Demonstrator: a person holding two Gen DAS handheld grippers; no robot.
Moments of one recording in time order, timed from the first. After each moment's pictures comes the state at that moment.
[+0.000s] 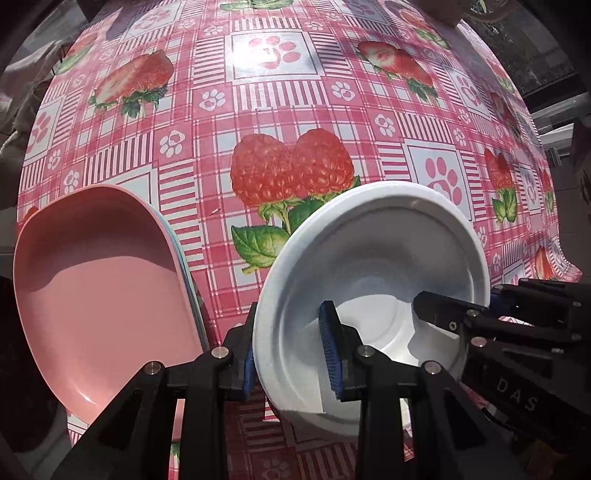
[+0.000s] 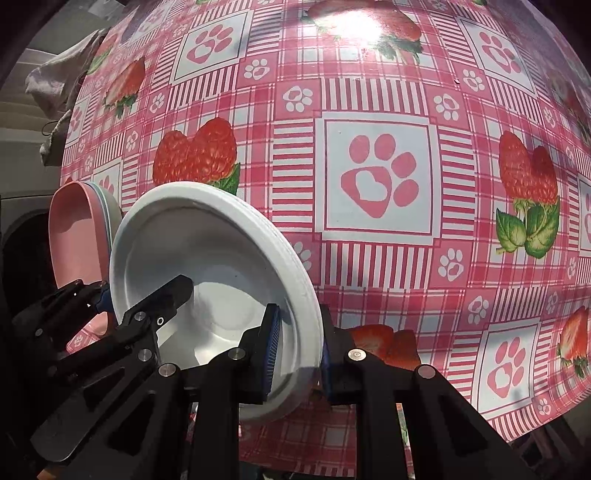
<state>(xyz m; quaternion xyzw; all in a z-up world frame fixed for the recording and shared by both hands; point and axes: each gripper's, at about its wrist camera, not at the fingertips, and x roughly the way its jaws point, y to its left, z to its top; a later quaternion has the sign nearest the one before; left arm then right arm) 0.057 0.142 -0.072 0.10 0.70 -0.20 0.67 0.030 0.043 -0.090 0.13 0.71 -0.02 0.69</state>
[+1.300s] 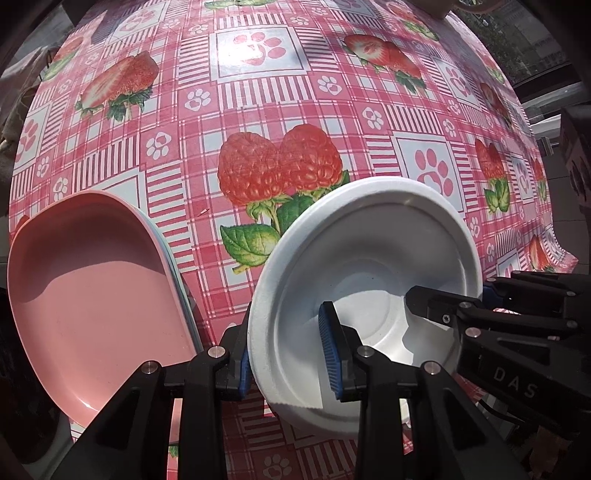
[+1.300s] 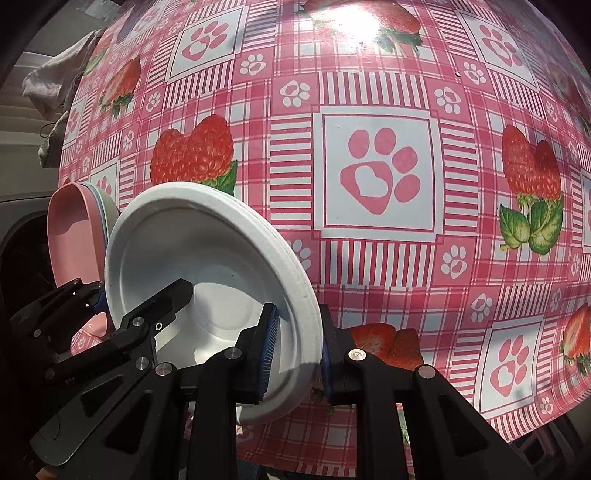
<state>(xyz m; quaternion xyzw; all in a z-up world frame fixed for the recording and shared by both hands) 0.061 0.132 -0.070 0.10 0.71 -0.21 0.66 0.030 0.023 -0.093 0.14 0.72 -0.02 0.68</state>
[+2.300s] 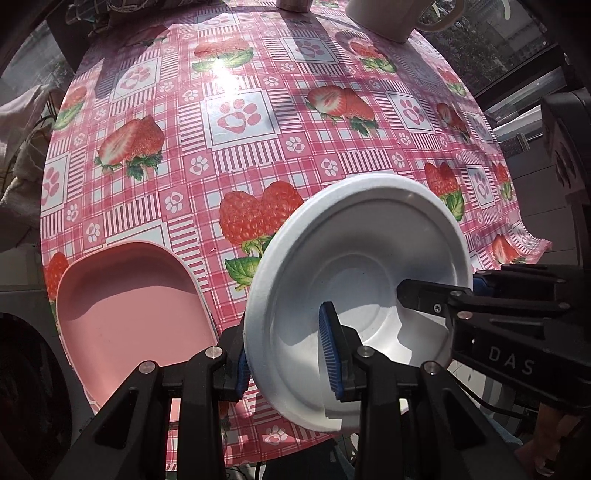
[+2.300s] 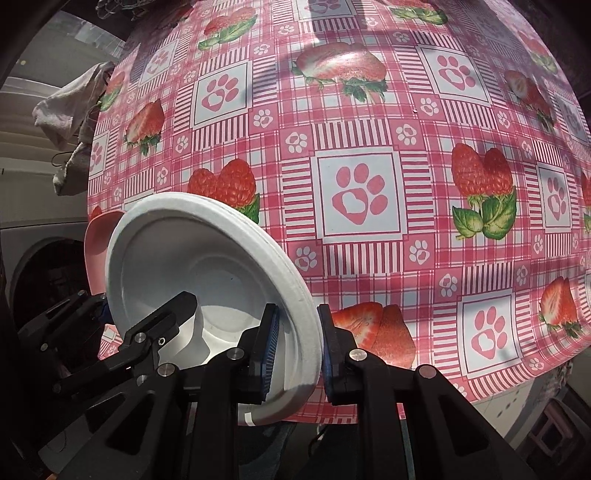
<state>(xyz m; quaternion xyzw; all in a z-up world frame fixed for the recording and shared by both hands) 0.059 0.103 -0.005 0.11 0.67 -0.26 0.69 0.013 -0.031 -0.019 0.17 0.69 -0.05 0.70</state>
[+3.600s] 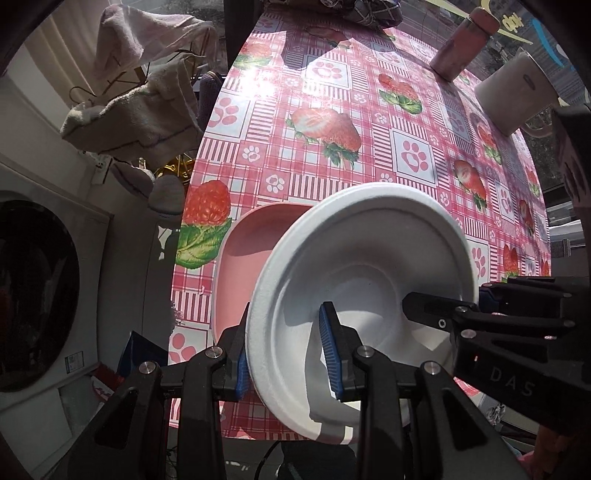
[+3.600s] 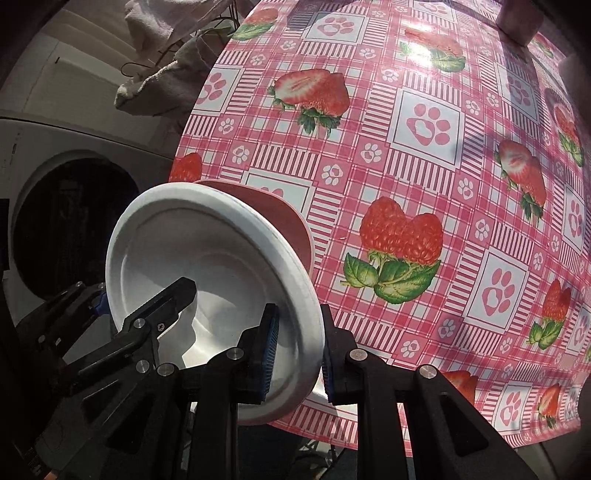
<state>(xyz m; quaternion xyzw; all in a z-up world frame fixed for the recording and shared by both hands) 0.075 0.249 0.004 0.00 0.67 -0.09 0.74 0.074 0.115 -0.018 0.03 0.70 0.09 0.70</state>
